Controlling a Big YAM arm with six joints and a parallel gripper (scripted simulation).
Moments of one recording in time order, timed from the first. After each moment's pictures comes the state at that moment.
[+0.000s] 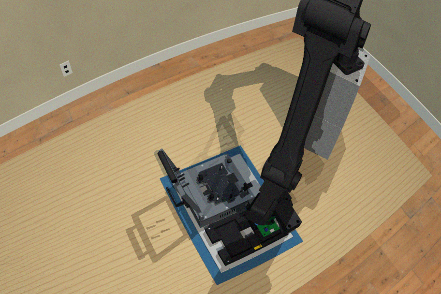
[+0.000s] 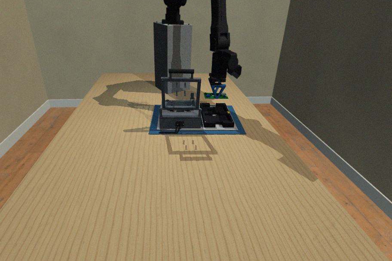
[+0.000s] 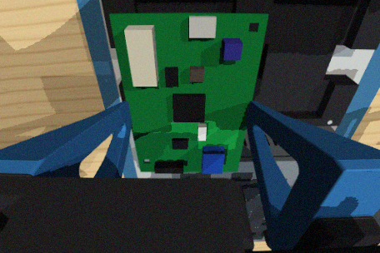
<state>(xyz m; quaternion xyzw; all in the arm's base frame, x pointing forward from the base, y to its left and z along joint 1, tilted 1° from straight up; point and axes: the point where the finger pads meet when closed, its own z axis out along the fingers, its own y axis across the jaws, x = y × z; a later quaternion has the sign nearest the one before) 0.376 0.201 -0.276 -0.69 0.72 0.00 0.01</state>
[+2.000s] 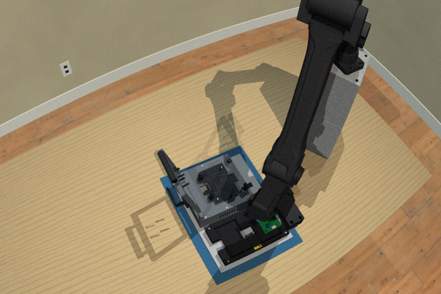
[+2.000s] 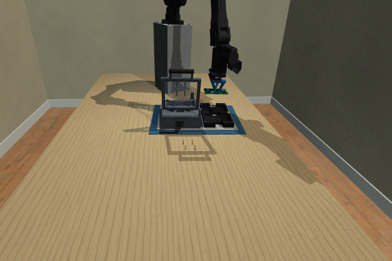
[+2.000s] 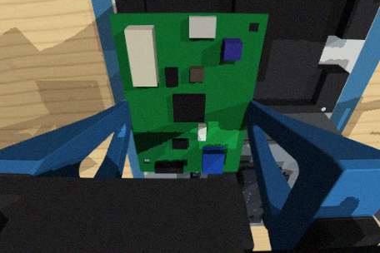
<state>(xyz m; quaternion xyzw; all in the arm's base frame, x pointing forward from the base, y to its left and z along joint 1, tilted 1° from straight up) 0.373 0.199 -0.254 -0.69 0.72 0.00 0.01</state>
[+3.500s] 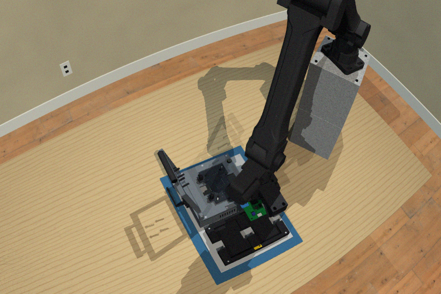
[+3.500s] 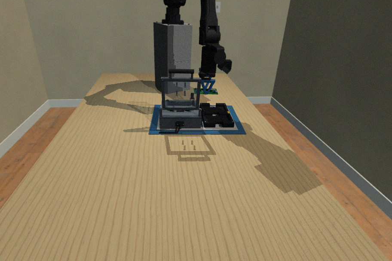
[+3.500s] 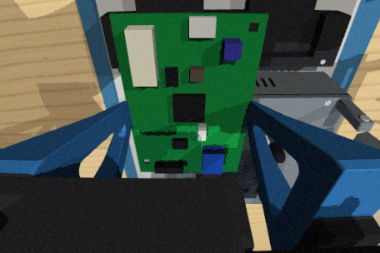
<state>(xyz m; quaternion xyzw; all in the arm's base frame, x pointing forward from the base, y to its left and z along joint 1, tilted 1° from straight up) 0.388 0.148 -0.248 -0.69 0.73 0.00 0.01</state>
